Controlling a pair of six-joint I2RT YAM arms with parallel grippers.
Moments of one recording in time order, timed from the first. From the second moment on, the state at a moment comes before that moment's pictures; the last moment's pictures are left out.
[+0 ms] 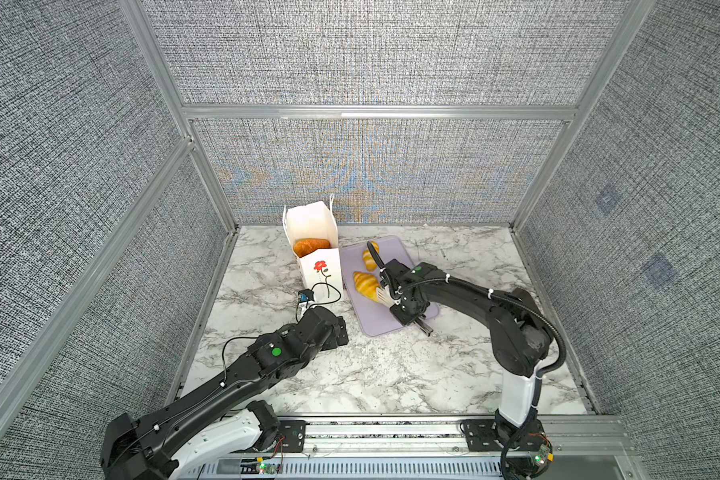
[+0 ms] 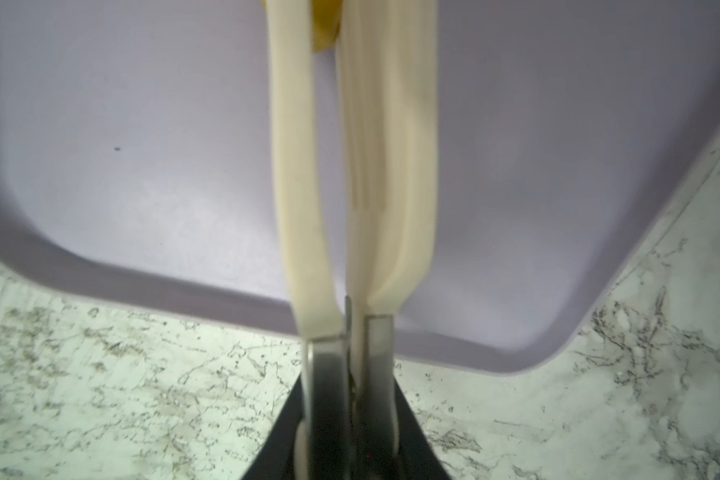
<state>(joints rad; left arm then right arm) -0.88 0.94 0.74 -0.66 -0.34 -0.87 0.70 1.90 1.44 -1.00 0.15 0.02</state>
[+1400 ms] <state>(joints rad) -0.89 0.95 0.75 -0.64 -0.31 -0.87 0.69 2.05 1.61 -1.00 0.11 0.00</state>
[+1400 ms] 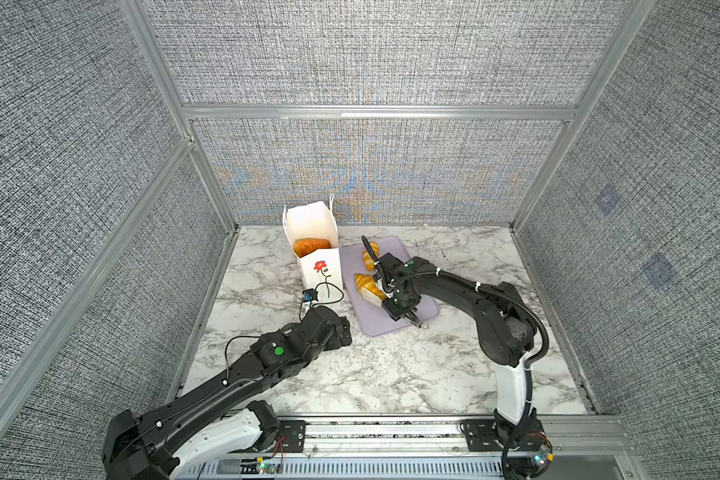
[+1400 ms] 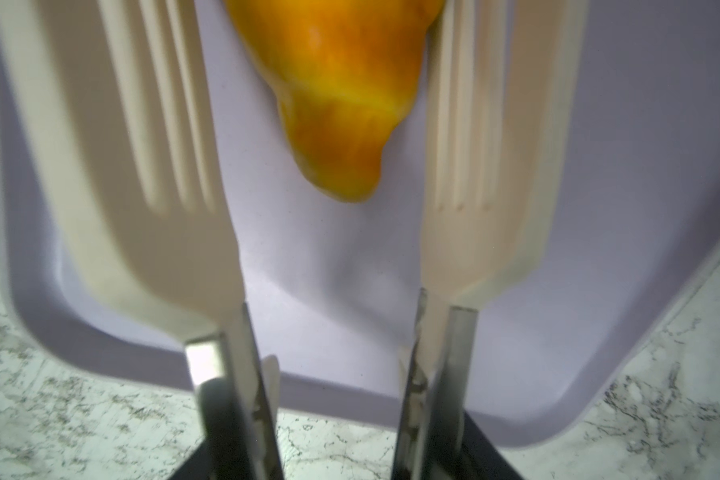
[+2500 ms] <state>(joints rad) -0.89 0.96 0.80 -0.68 -0.32 -0.82 0.66 1.88 1.57 -1.03 0.02 0.00</state>
